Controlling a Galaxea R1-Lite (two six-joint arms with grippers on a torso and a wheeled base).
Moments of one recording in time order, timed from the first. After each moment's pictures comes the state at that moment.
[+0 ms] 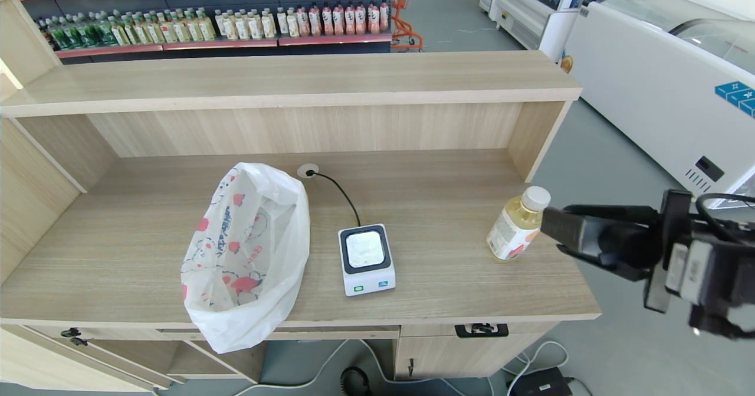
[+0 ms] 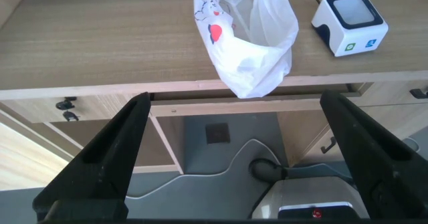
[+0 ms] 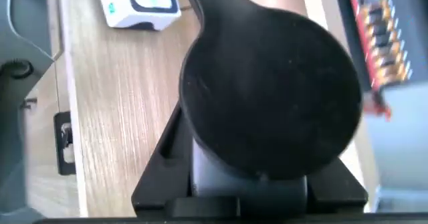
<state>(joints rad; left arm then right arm) -0.01 0.00 0.00 0.04 -0.04 0.03 0.20 1.28 -0.58 -0.47 0.65 -1.39</state>
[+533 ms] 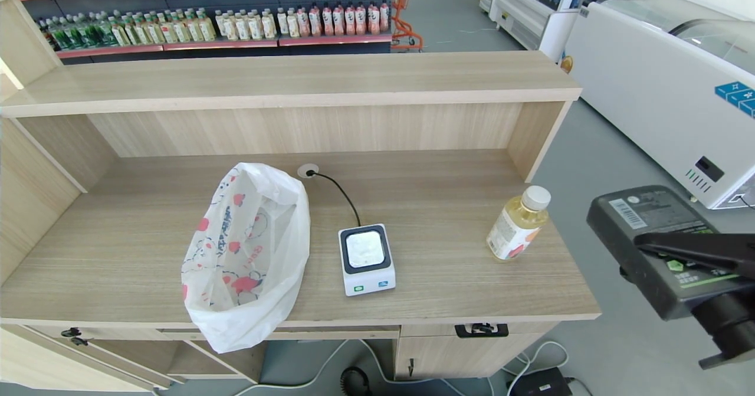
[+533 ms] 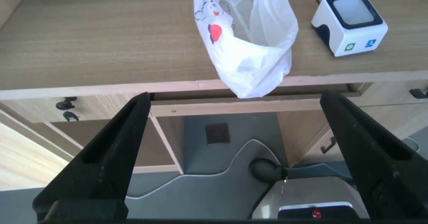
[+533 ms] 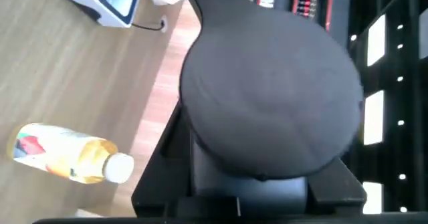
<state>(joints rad) -0.01 0.00 0.00 0.04 -0.04 0.03 0.12 1.05 -0.56 -0.33 0.90 -2.08</state>
